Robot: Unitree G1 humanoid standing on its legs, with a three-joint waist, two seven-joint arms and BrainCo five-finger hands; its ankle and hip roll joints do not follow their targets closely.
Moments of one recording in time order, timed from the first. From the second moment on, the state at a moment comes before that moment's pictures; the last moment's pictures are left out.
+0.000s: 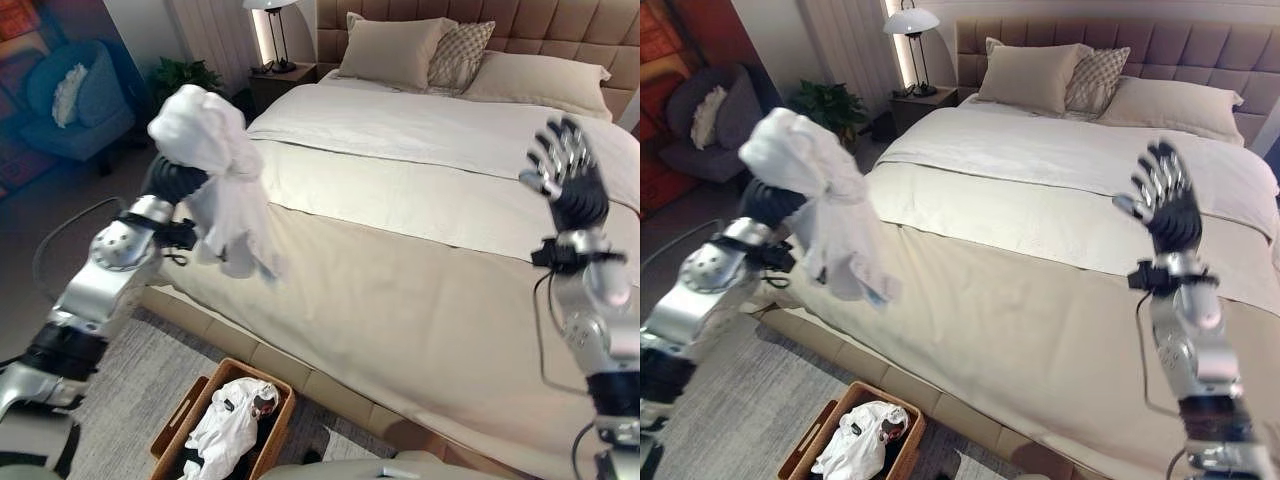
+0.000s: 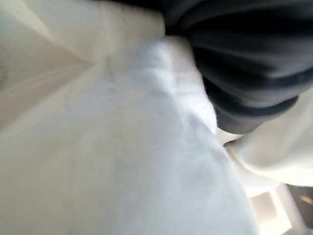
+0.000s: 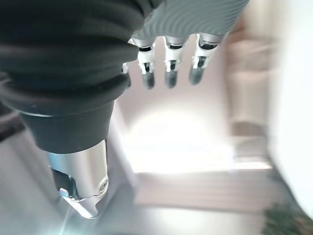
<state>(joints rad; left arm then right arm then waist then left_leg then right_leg) -0.29 1.00 -0.12 0.00 -0.56 -0.14 0.04 -0.06 -0.52 -0.16 -0.01 0.72 -0.18 -0.02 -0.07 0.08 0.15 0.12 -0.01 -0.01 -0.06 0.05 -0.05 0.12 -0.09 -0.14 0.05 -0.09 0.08</state>
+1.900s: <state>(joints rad) -0.42 0.91 -0.06 0.48 -0.06 -0.18 0.50 -0.12 -0.41 0.17 0.75 0.43 -0.24 -0.23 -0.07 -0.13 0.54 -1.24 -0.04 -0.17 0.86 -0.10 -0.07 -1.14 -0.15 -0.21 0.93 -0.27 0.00</state>
